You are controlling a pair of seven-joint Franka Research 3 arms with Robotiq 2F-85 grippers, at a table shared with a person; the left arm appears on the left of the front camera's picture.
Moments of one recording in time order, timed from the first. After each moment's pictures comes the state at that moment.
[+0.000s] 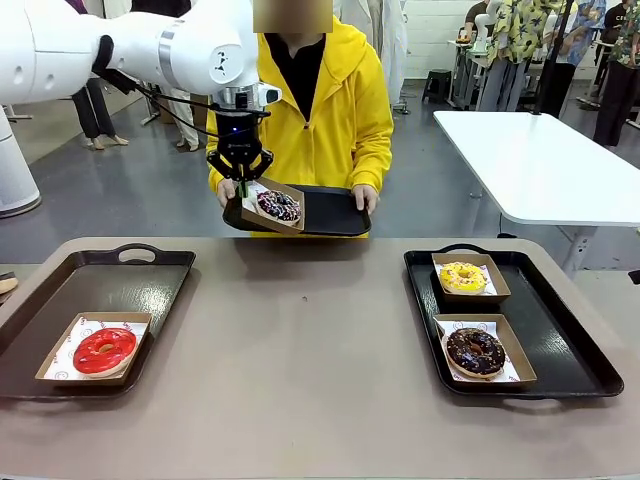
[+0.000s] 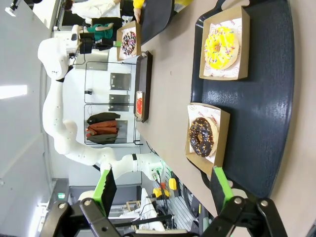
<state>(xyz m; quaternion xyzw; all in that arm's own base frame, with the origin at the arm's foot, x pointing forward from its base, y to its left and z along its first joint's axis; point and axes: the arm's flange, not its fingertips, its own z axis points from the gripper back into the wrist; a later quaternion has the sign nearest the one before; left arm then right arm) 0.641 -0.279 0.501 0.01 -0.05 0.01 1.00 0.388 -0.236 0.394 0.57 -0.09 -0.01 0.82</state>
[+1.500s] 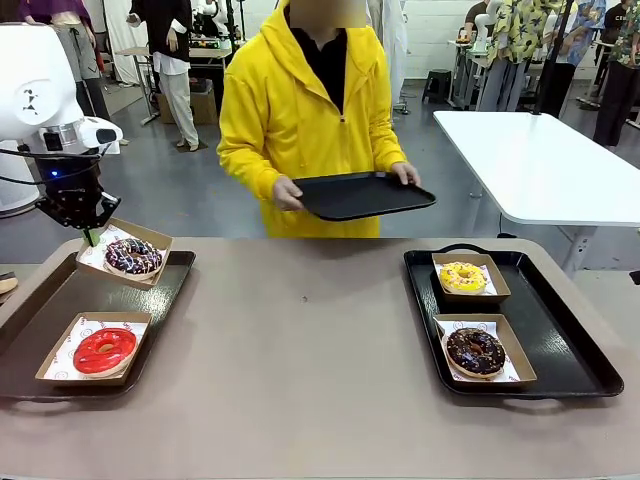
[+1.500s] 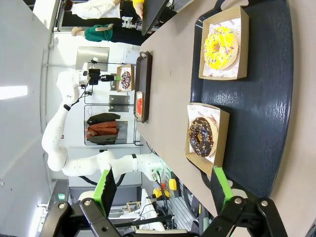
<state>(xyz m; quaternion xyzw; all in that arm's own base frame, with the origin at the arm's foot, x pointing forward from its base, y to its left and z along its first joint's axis) 0.521 -0.035 0.459 0.03 -0.03 0.03 1.00 0.387 -0.237 0.393 0.57 -0.09 -0.01 0.82</state>
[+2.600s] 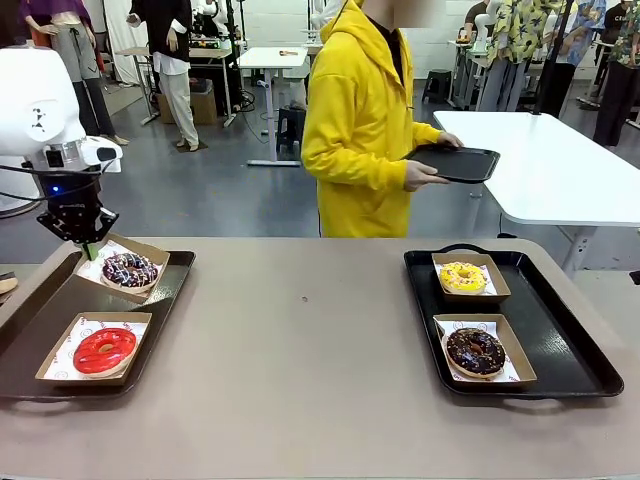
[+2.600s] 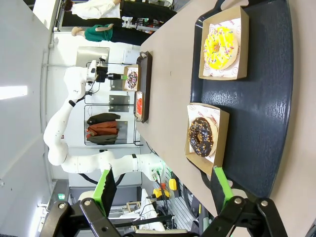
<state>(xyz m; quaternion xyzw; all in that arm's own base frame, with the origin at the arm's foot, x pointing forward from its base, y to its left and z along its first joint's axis) 0.541 -0.012 0.417 0.02 0.00 0.01 1.00 0.387 -0.237 0.393 0.57 -0.09 -0.01 0.82</state>
